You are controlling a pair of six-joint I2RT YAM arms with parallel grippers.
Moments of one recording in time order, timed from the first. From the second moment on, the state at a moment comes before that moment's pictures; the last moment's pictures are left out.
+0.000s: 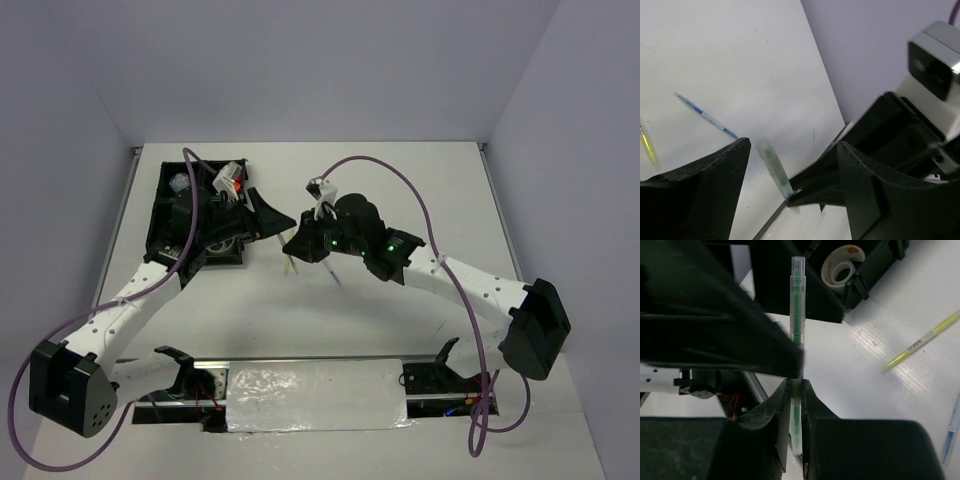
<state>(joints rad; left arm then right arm) -0.35 1.10 0.84 0.02 0.56 -0.79 0.84 1.36 1.05 -0.05 -0.23 0.49</state>
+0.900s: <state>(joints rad) -0.02 1.72 1.58 -0.82 -0.37 -0.50 0.66 1.02 0.85 -0.16 0.03 0.43</state>
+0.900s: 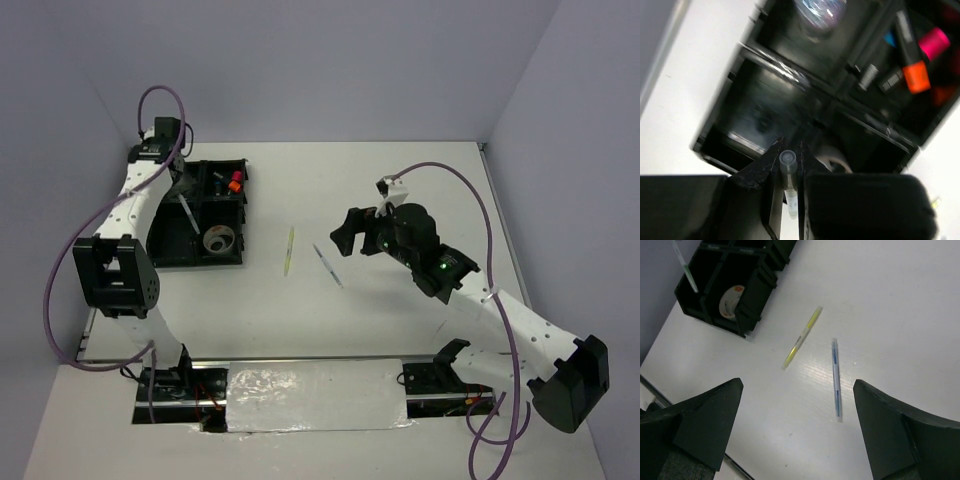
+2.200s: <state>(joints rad) 0.11 1.60 1.47 -0.79 -0.20 -0.40 0.64 1.45 0.97 -0.21 -0.02 0.36</state>
